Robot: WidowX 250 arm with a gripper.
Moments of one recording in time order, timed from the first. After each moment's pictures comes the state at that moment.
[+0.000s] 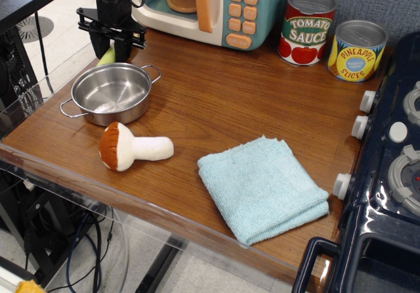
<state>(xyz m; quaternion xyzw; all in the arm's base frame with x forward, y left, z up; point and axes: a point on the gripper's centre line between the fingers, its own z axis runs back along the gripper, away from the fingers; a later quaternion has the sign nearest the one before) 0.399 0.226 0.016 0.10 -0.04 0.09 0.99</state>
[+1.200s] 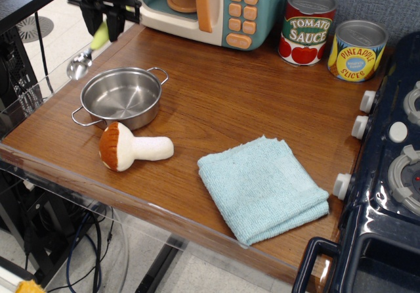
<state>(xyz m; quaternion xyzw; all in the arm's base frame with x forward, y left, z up) 0.390 0.219 0.075 0.12 -0.10 0.11 0.98</state>
